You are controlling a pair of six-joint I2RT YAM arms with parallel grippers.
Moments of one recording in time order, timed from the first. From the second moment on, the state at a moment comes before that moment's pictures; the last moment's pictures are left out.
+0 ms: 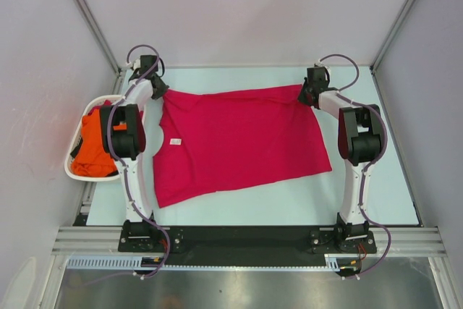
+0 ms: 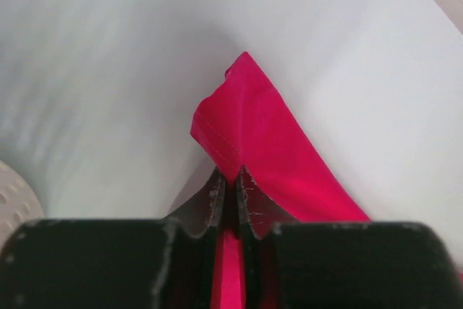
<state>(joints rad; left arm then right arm) 0.03 2.25 1.84 -0.44 -0.20 -0.62 0.14 2.17 1.55 -0.12 0.10 0.47</state>
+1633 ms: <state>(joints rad) 0.03 2.25 1.83 -0.42 -0.18 -0.58 0.16 2.13 1.49 0.00 0.15 0.42</state>
